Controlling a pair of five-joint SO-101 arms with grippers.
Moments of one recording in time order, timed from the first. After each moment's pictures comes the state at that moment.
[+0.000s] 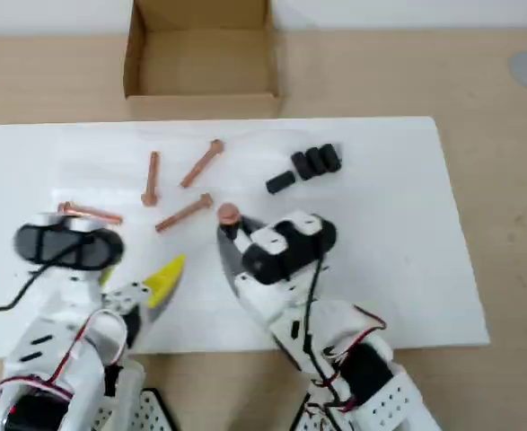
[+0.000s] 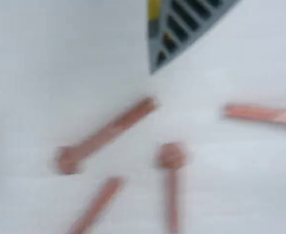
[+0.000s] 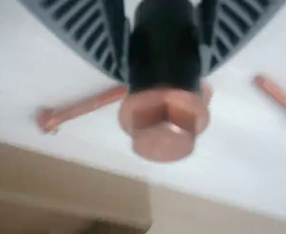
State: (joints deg) left arm 2.4 -104.4 60.3 81.8 -7.7; right arm -40.7 -103.5 89.0 31.3 -15.9
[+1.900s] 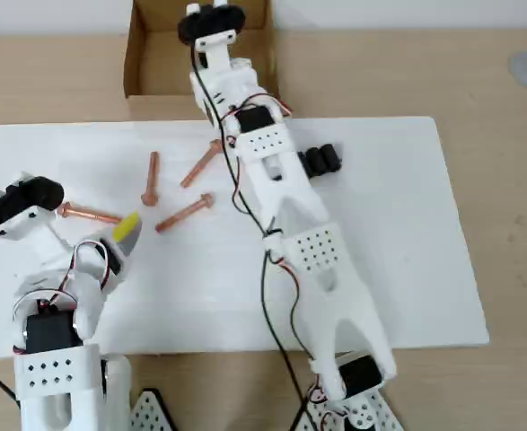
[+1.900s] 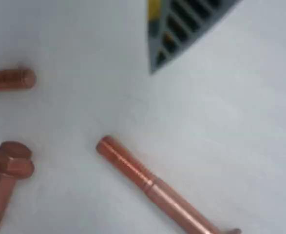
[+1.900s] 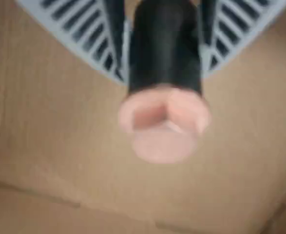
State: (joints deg) left arm -13.0 -76.2 72.4 57.5 10.2; right arm -25.6 71.7 -70.5 32.2 -8.7
